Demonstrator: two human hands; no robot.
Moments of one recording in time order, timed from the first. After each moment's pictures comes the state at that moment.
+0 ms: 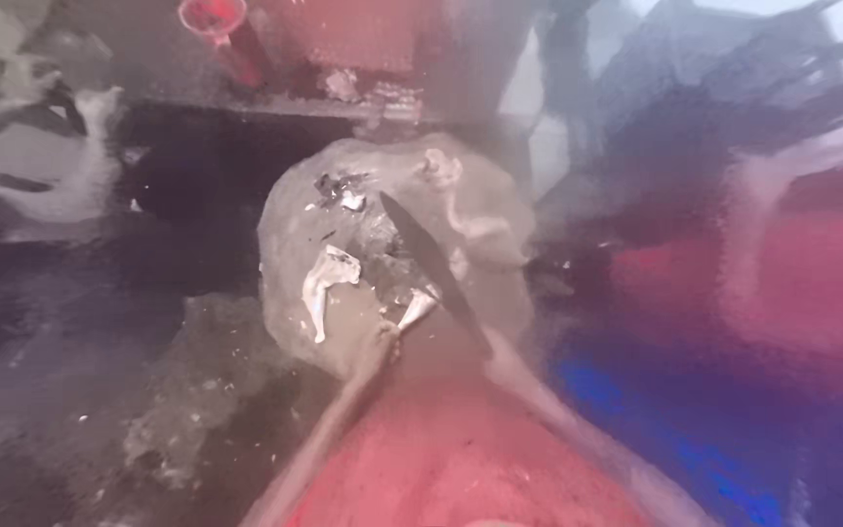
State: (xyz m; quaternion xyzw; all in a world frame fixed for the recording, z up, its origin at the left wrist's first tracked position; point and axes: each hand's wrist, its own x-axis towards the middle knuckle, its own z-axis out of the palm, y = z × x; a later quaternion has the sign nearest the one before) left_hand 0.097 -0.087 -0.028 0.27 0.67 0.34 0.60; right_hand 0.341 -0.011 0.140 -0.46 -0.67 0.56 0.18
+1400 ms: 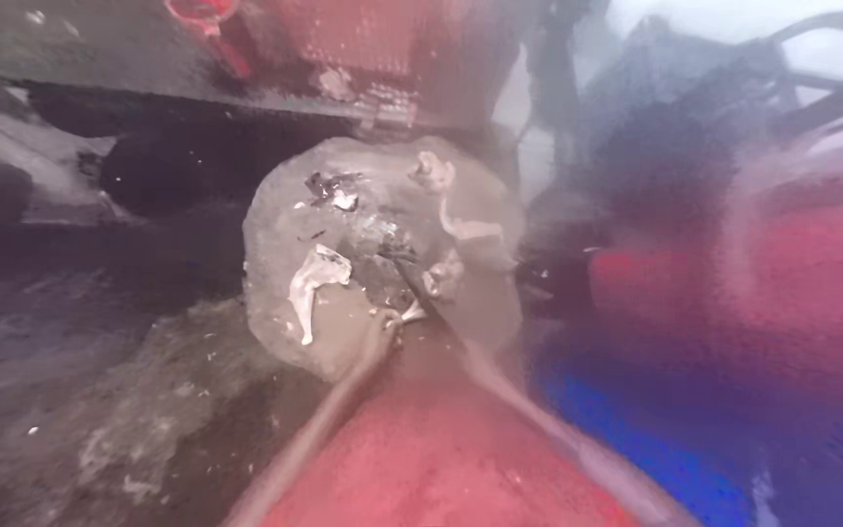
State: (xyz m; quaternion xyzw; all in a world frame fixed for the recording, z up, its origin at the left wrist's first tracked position) left_hand 0.108 -0.055 -0.045 0.36 0.67 0.29 0.58; right_hand 0.359 -0.022 0.009 -0.56 -0.61 0.55 -0.07
